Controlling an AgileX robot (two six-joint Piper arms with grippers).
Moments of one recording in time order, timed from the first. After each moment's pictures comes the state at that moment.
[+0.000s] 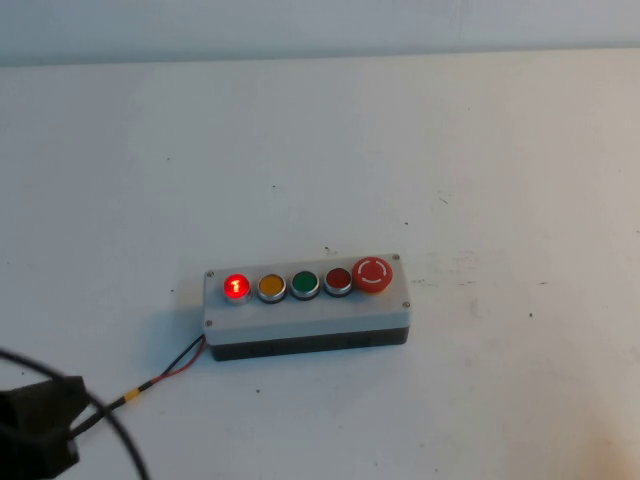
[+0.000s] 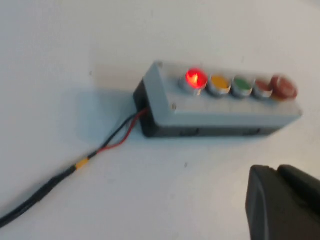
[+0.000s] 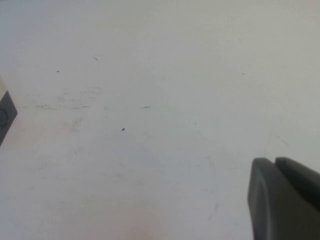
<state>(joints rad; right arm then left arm) 0.07 -0.01 0.03 0.07 0.34 0.04 -0.21 0.45 -0.46 -0.40 0.67 0.02</state>
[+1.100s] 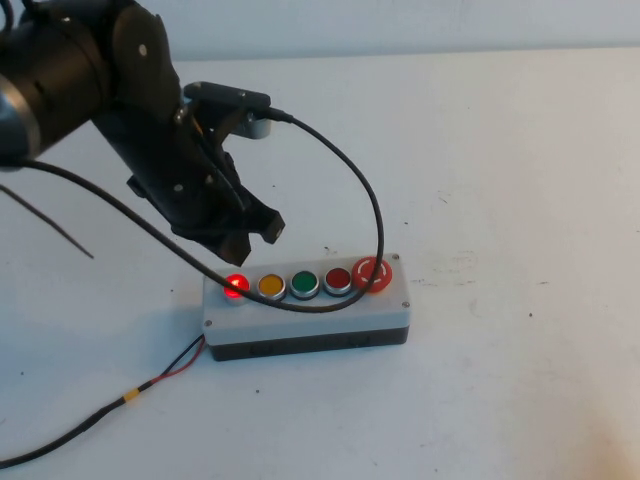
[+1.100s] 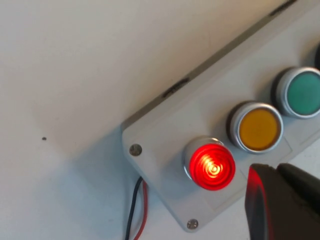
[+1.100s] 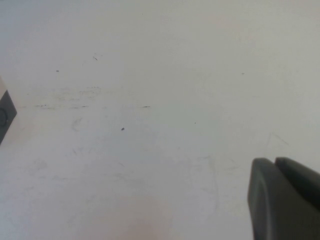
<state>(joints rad) 0.07 -0.01 0.03 0.07 0.34 0.04 -0.44 1.75 -1.52 -0.15 1.18 0.25</state>
